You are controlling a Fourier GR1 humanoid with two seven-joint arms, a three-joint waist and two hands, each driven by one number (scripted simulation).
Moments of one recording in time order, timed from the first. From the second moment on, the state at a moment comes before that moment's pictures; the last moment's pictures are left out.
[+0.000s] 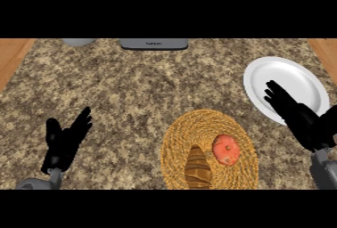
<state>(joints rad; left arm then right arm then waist) -0.06 0.43 -0.29 -1.37 0.35 0.21 0.19 -0.16 -0.49 0.13 -1.44 -0.38 0.11 0.12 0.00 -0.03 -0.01</state>
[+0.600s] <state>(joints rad) -0.07 0.42 -0.25 -1.39 0.28 0.32 0.16 -0.25 -0.55 0.30 -1.76 0.00 0.06 0.02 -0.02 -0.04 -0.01</state>
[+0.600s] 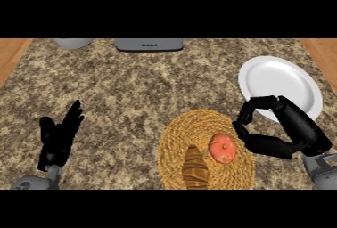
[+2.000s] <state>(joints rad) -0.06 0.34 -0.27 -1.43 0.20 0.36 0.17 -0.17 -0.53 0.60 -1.87 0.43 0.27 0.15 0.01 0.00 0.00</state>
